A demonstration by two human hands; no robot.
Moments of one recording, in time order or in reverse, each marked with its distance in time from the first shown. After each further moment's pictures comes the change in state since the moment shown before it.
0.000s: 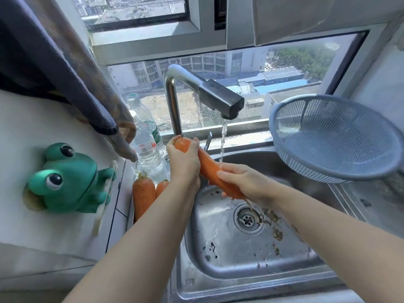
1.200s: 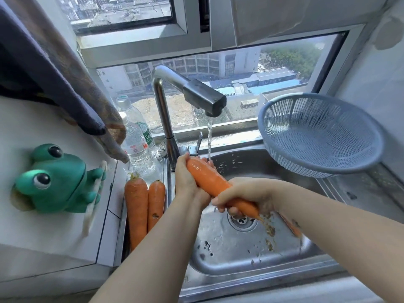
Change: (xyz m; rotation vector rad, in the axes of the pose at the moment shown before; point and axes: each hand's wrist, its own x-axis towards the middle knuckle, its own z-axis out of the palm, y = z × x) left_hand -0.036 -0.022 0.001 -0.449 -0.143 -0.569; right_hand -0.028 -0.008 -0.005 0.047 -0.212 0.406
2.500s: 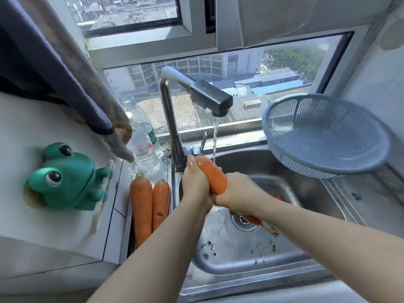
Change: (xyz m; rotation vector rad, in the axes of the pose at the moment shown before) left_hand 0.001 -0.010 0.000 0.242 0.138 0.262; right_hand 0.019 0.003 0.026 -0.607 0.603 -0.201
